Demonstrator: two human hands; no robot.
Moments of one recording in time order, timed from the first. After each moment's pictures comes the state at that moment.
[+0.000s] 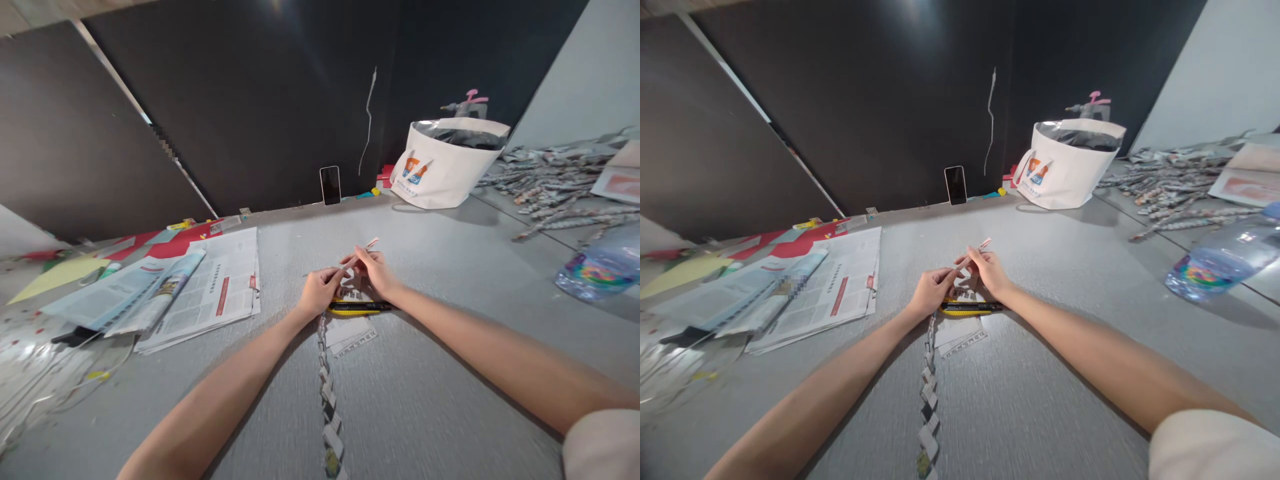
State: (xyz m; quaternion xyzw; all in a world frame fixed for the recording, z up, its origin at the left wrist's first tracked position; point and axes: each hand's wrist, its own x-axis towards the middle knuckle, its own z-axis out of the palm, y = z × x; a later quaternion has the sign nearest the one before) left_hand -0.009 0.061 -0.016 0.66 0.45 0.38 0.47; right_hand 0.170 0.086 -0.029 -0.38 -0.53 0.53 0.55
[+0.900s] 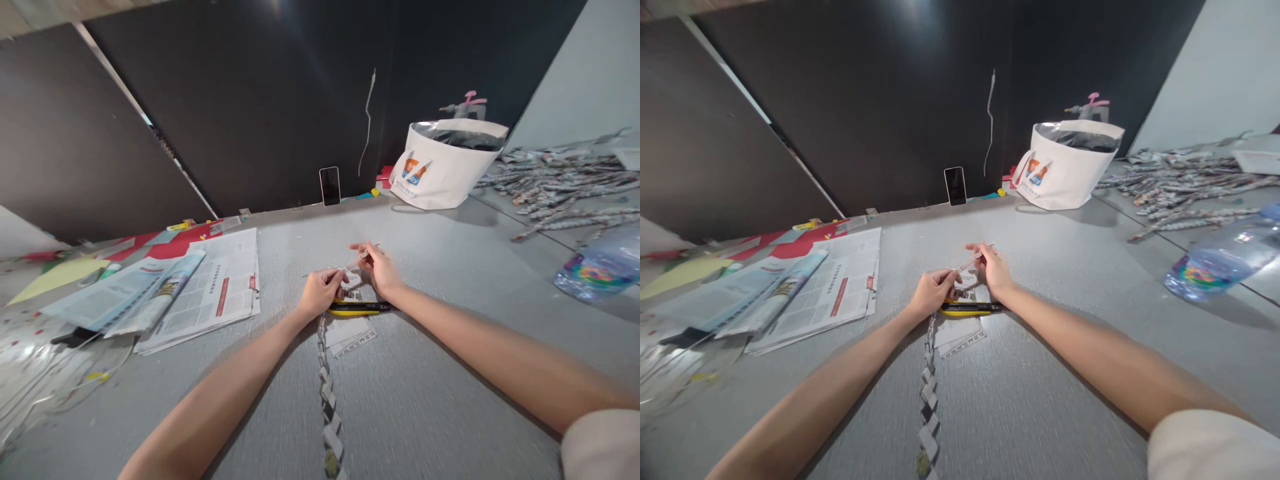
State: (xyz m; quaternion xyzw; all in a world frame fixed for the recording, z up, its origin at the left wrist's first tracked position) left_hand -0.009 0.061 -0.014 0.67 0.44 0.37 0.47; right_hand 0.171 0.099 -0.040 -0.40 -0.39 0.51 0.65
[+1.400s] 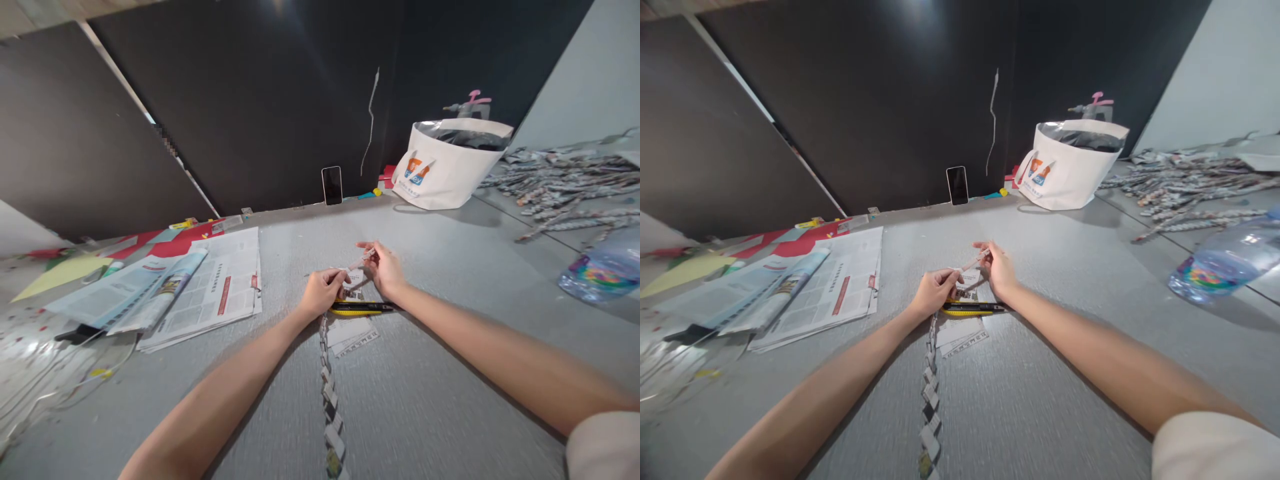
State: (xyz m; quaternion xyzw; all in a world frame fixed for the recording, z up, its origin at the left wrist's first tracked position) left_hand -0.010 0.060 -0.016 0.67 0.44 0.37 0.47; right_hand 0.176 0.105 -0.046 -0.43 -0.37 0.48 0.67
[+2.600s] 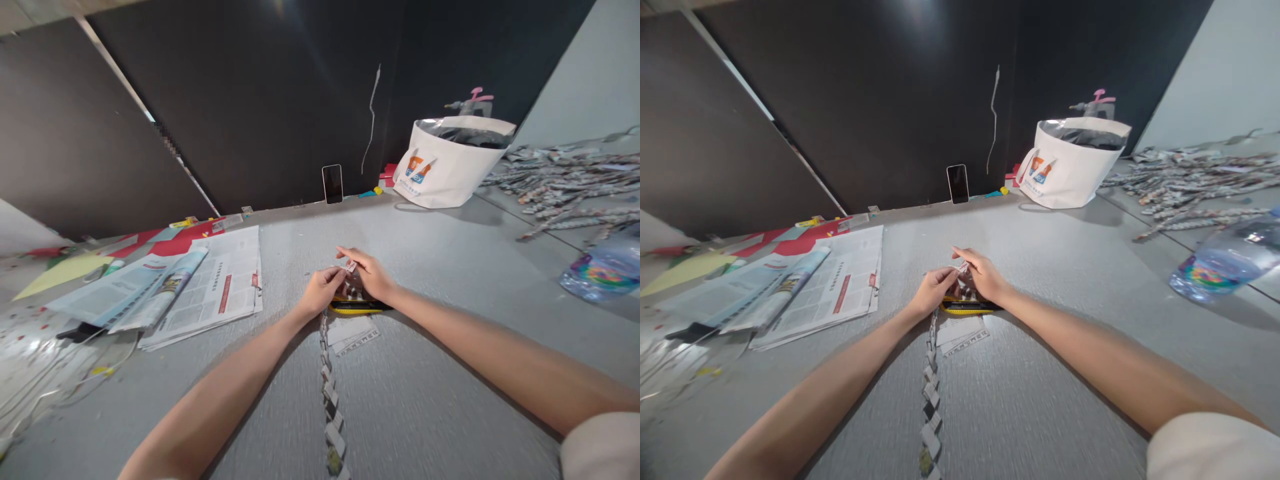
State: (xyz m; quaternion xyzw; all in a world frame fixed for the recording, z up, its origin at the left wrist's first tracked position) left_hand -0.014 0.060 -0.011 0.69 0.39 0.36 0.50; right_hand 0.172 0.088 -0.042 -0.34 -0.72 0.35 0.50
